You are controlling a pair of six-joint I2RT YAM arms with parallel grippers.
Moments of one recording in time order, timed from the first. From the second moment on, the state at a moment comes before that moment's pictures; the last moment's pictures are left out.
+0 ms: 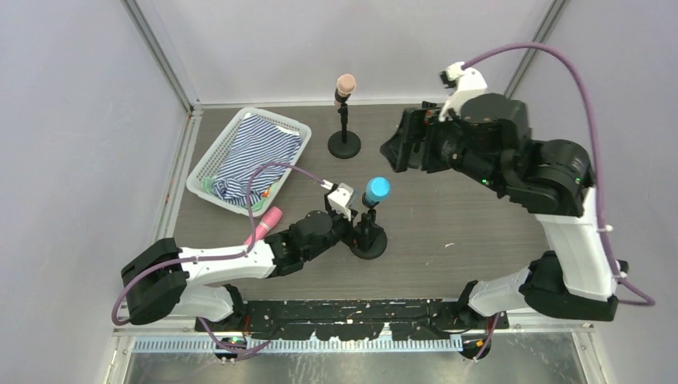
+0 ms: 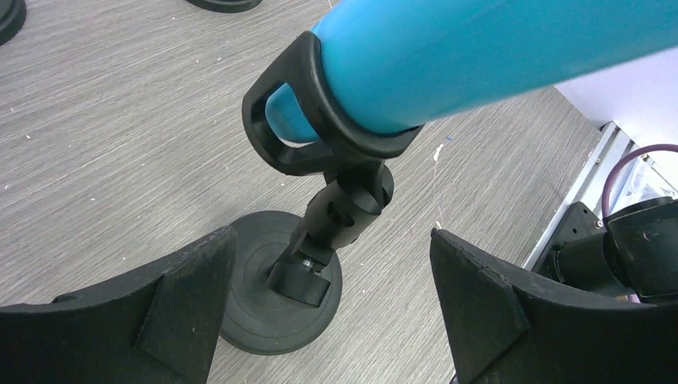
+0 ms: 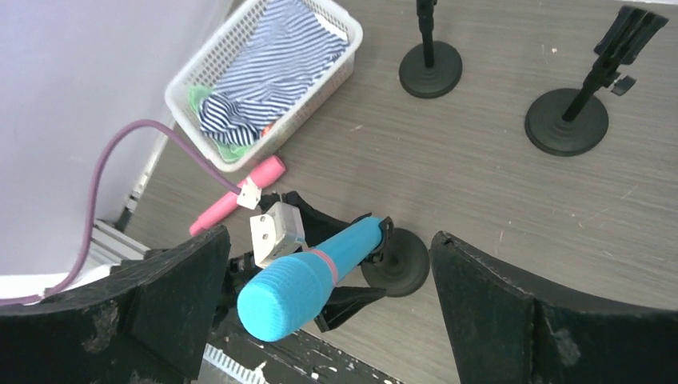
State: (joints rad) left arm -1.10 1.29 0.63 0.44 -0.23 -0.39; right arm 0.91 1.32 2.19 -1.26 0.34 0.48
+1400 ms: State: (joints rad) left arm -1.09 1.30 0.60 0.48 -0.25 -0.39; right arm 1.29 1.67 2.31 -1.58 0.78 0.72
